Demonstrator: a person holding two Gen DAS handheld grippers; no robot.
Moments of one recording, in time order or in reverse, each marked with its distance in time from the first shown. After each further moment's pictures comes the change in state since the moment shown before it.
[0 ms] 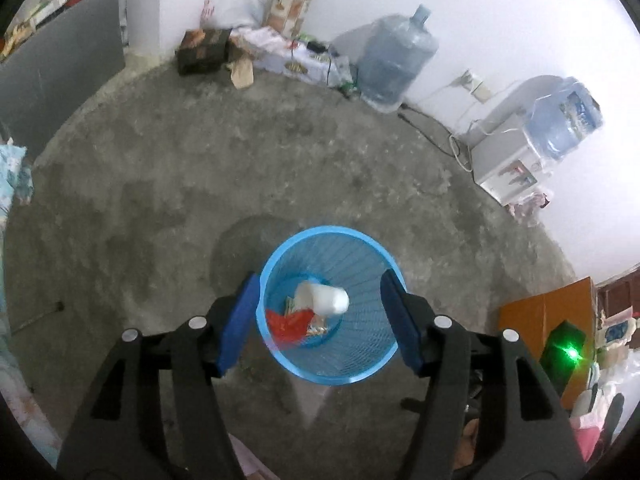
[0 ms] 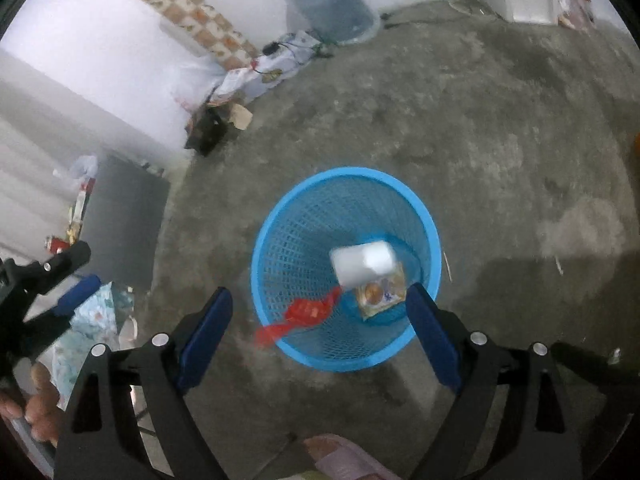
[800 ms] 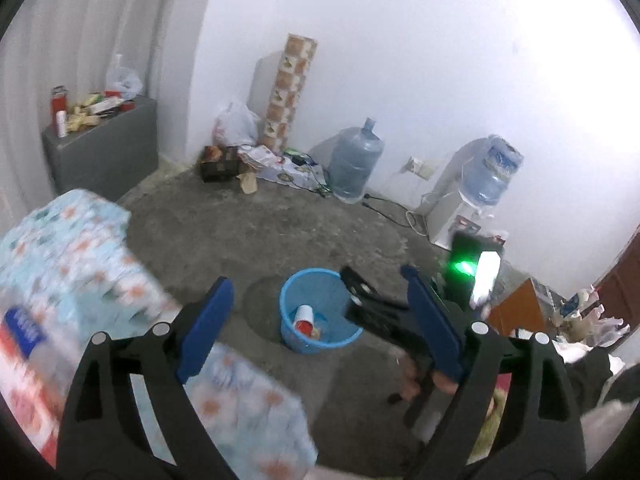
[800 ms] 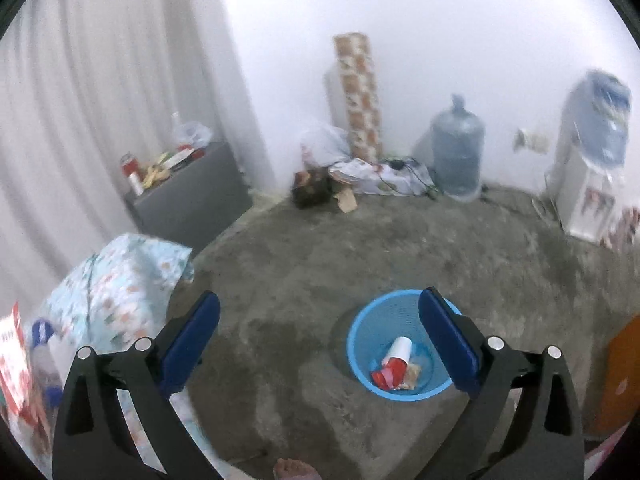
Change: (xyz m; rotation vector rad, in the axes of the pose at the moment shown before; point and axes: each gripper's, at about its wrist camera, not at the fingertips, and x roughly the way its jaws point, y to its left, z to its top) left arm -0.366 -0.005 -0.161 0.085 -0.387 -0.020; right arm -0.192 0.201 -0.101 -0.608 -0.352 0.045
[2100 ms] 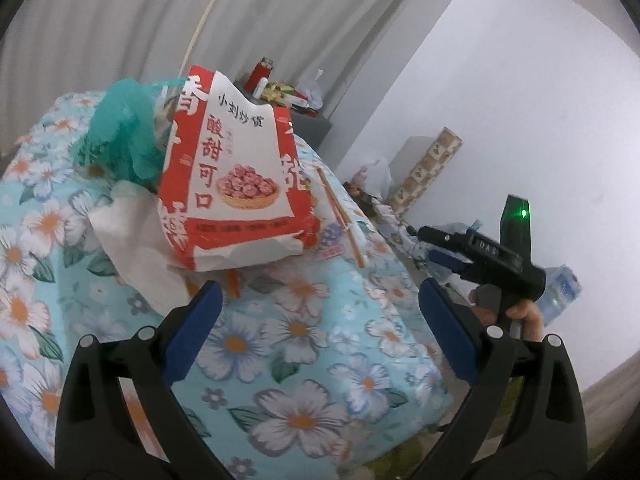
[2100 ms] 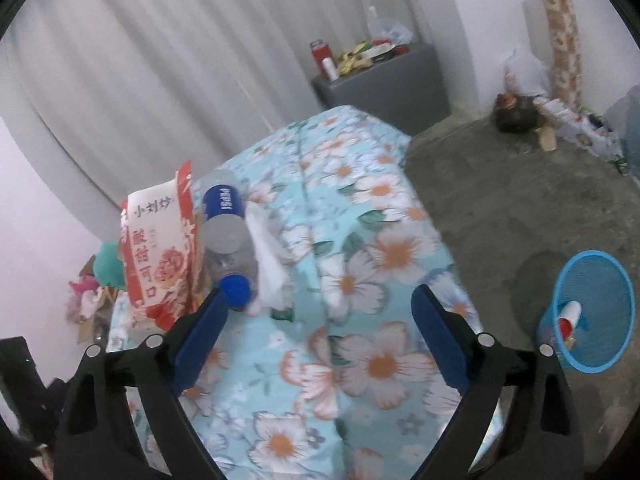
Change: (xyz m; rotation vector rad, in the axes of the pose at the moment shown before) left arm -0.181 0.145 -0.242 -0.460 -0.299 0.291; right arm -0.002 0.169 -0.064 -0.207 0.362 0.638
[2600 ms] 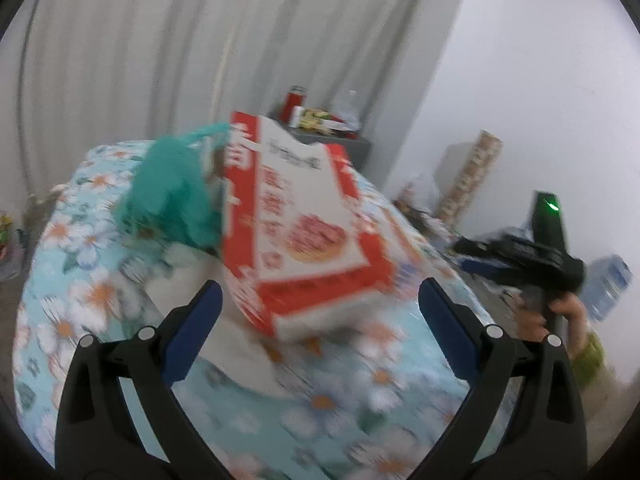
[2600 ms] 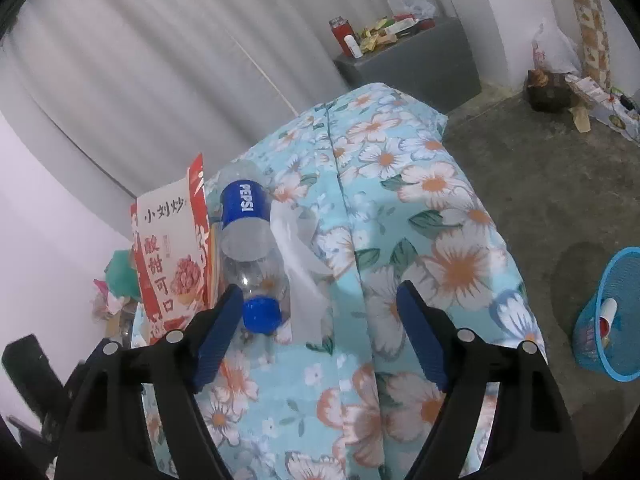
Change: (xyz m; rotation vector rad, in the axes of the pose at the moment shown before) left arm 0.012 0.029 0.037 0.077 -0.076 0.214; right arm 0.047 0.011 0.021 0.028 0.072 0.104
